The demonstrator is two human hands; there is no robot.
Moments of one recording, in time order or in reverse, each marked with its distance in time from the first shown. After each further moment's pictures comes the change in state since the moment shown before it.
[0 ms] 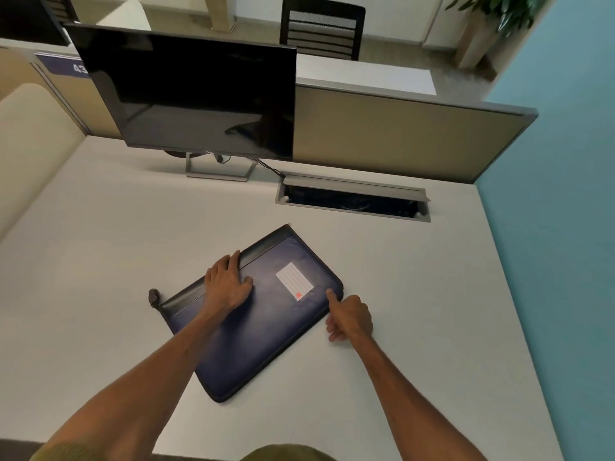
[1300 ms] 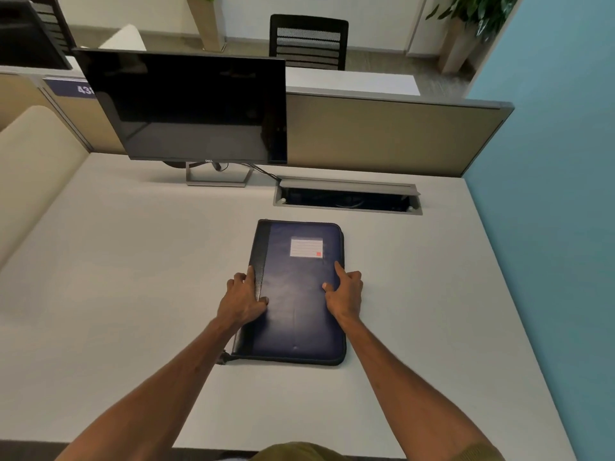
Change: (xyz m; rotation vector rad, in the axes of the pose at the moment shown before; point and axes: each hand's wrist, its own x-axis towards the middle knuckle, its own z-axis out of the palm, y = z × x) left_hand -0.042 0.013 0.007 0.092 -0.179 0.063; right_hand -0.019 -0.010 0.004 0.015 0.212 -0.380
